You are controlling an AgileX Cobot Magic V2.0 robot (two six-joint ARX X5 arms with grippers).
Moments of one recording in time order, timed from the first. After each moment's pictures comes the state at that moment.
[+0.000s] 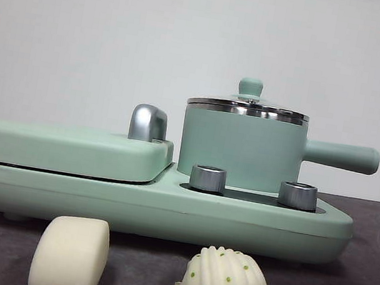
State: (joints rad) left arm 0.00 0.01 0.19 0.06 0.11 -0.69; right arm 0.07 0.03 0.27 -0.08 -0.03 0.44
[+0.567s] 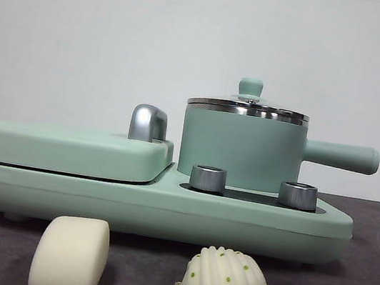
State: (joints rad) left arm 0.00 0.25 0.63 -0.26 0.11 -0.40; right arm 0.07 0.30 0.63 -0.22 -0.13 0.29
